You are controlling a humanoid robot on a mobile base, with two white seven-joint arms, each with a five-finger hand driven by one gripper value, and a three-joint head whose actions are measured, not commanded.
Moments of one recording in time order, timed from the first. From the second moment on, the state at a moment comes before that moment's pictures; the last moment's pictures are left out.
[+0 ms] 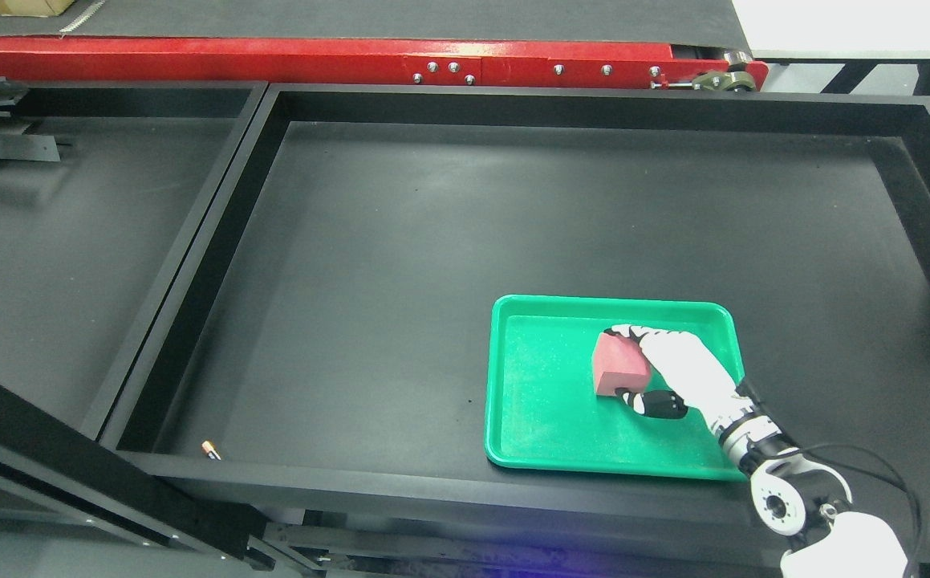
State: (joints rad) left arm 0.00 0.00 -0.08 0.00 0.13 0.01 0.18; right arm 0.00 -0.14 0.08 -1.49 0.99 -0.33 0.22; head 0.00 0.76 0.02
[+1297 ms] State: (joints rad) left arm 0.00 0.00 -0.08 0.00 0.13 0.01 0.18; right arm 0.04 -0.13 -0.06 -1.59 0.74 -0.50 -0.16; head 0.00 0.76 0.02
